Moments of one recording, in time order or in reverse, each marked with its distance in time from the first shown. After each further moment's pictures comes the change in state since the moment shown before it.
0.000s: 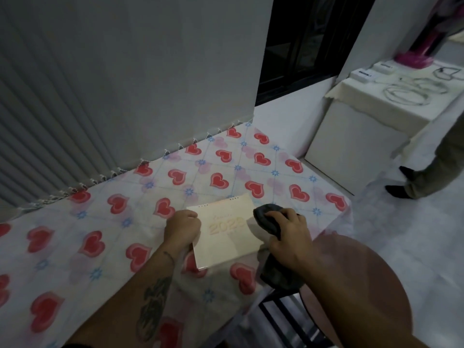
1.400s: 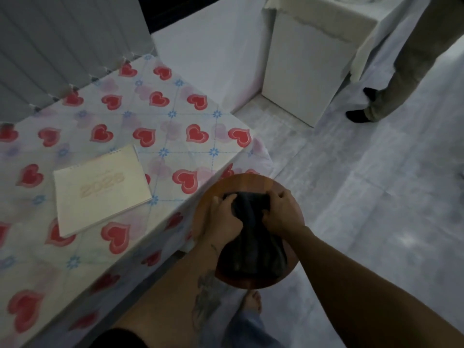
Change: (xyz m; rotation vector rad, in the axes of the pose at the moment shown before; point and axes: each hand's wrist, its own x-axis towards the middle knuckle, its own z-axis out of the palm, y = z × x) left_hand -0.183 0.103 0.324 0.219 -0.412 0.280; right_hand -0.053 0.309 -0.002 0.078 -0.187 0.299
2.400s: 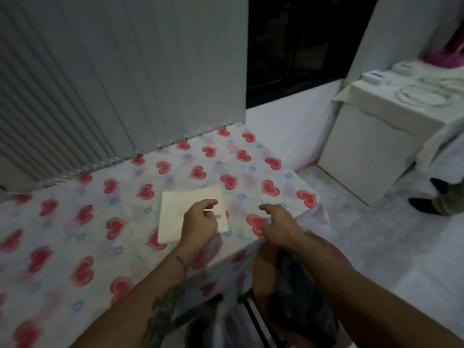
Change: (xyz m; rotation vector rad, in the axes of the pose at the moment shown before) left_hand -0.061 -0.063 -0.204 -0.312 0.636 0.017; right_hand -0.007 -0.200 -0.046 0.108 -0.157 -0.352
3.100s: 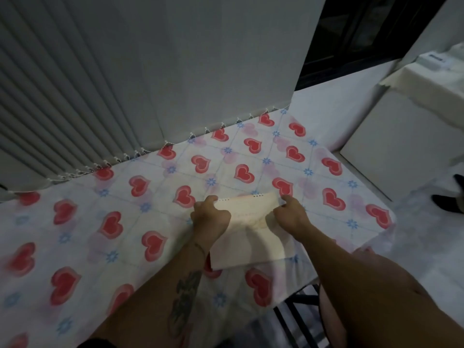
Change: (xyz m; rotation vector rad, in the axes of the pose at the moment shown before) left_hand 0.150 -0.098 -0.071 0.099 -0.095 -0.417; right_hand 0.142 -0.117 0.096 0.267 0.072 0.365
